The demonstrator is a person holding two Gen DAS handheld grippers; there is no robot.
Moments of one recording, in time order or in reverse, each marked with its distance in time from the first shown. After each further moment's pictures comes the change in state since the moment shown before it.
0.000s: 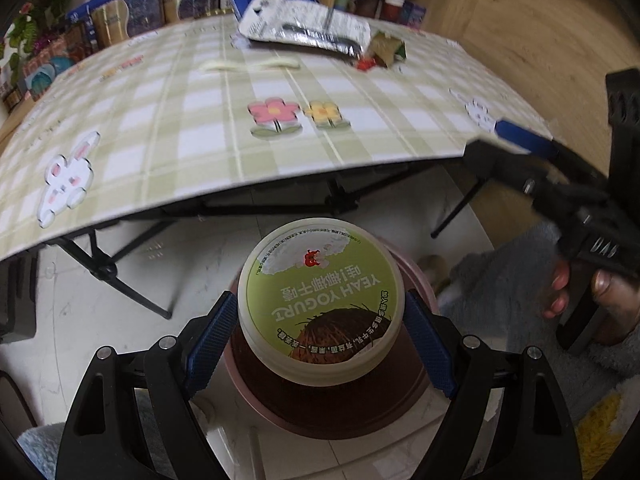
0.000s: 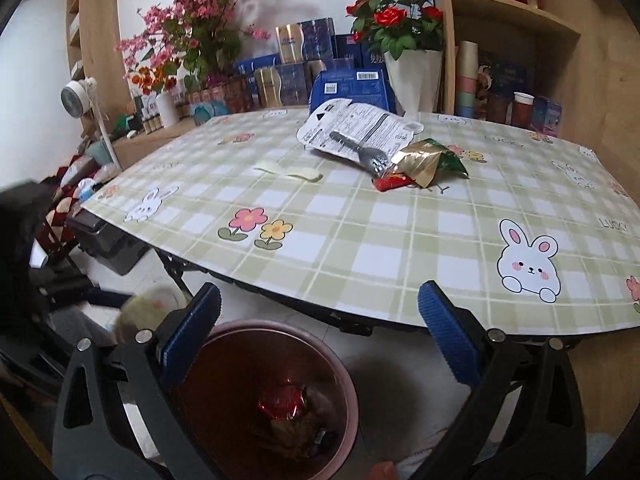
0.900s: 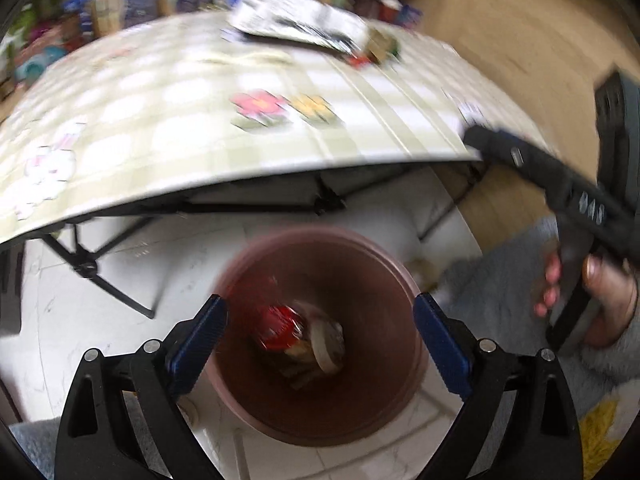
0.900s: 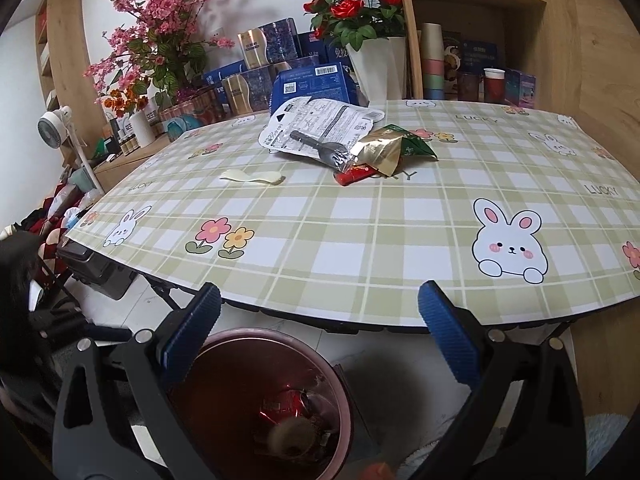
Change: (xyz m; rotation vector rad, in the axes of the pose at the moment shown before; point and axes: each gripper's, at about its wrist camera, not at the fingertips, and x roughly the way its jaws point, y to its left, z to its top) left arm -0.001 0.008 0.001 -0.046 -0.052 -0.028; right arm 0.003 -0.025 -0.003 0.119 0.001 -0.048
